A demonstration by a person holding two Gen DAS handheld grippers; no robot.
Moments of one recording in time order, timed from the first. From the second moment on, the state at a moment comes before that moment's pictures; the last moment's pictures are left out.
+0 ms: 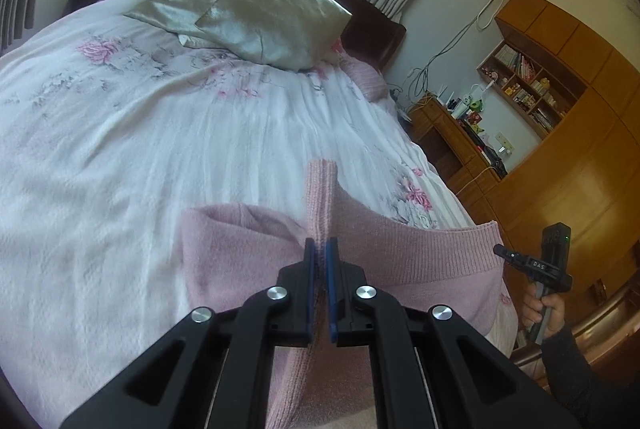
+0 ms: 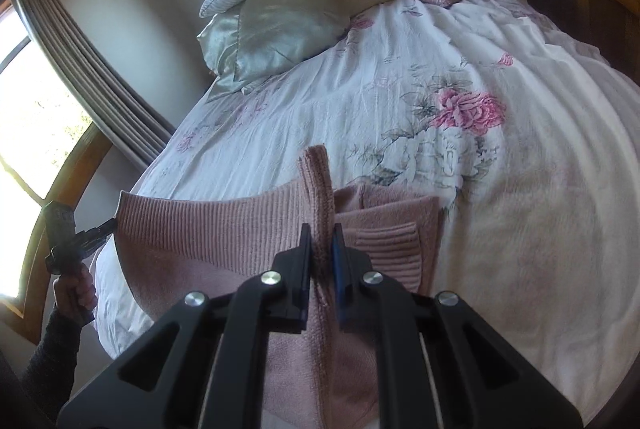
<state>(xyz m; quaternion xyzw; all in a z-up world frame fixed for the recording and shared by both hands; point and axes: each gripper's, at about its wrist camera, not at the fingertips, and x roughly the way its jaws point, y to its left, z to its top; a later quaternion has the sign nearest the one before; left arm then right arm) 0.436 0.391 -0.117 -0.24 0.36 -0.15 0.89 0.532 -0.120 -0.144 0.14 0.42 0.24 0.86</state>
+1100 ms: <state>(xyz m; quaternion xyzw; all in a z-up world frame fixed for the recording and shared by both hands) 0.570 0.424 -0.235 -0.22 0.48 -0.01 0.85 0.661 -0.101 -0.263 0.12 0.51 0.12 0.85</state>
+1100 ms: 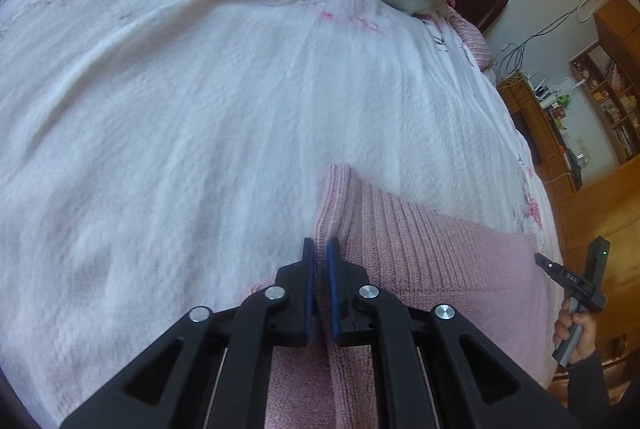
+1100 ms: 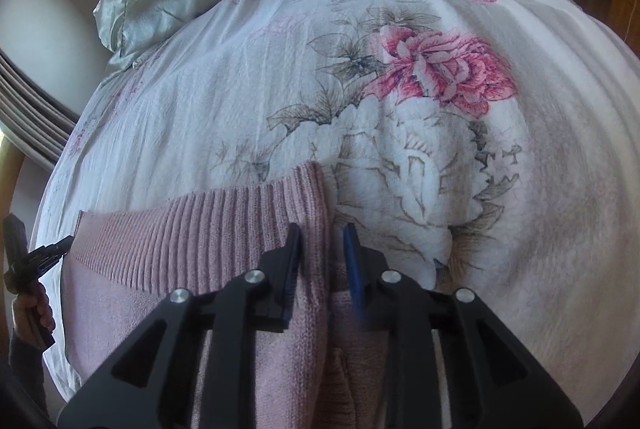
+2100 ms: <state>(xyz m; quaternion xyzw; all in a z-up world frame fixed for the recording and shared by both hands) 0.440 0.376 -0.229 -0.25 0.45 -0.18 0.84 0.506 -0.073 -0.250 0.20 0.51 0.26 0.80</state>
